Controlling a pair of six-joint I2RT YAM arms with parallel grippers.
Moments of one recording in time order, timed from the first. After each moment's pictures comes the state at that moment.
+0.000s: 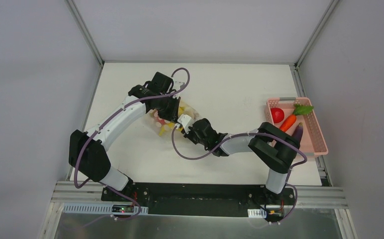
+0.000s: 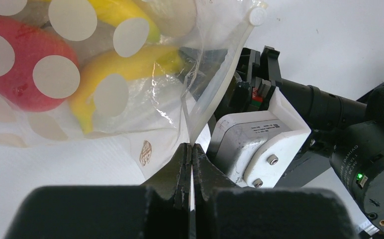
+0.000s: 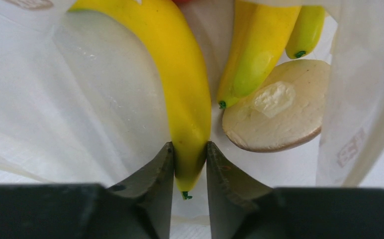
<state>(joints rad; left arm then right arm) -0.53 1.51 1.33 -0.84 0.29 -0.21 0.99 1.81 0.79 0.50 0.15 -0.22</state>
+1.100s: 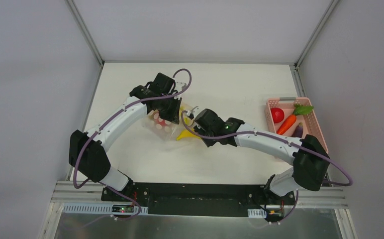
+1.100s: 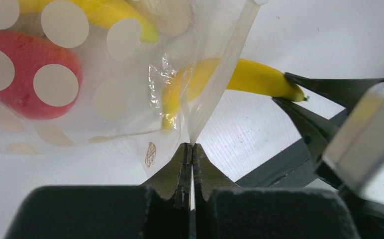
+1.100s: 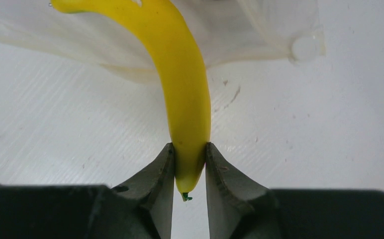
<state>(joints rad) -0.54 1.51 1.33 -0.85 0.25 -0.22 1.00 1.50 1.06 -0.54 0.21 0.13</state>
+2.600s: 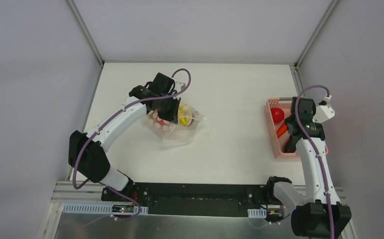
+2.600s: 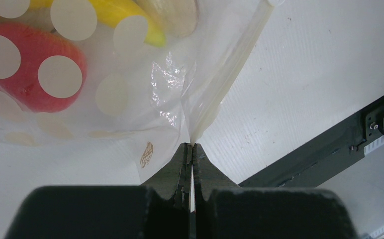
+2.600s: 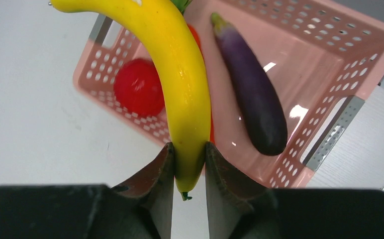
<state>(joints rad) -0.54 1.50 1.33 -0.86 0.21 -0.21 -0.01 0.96 0.94 -0.83 0.52 0.83</state>
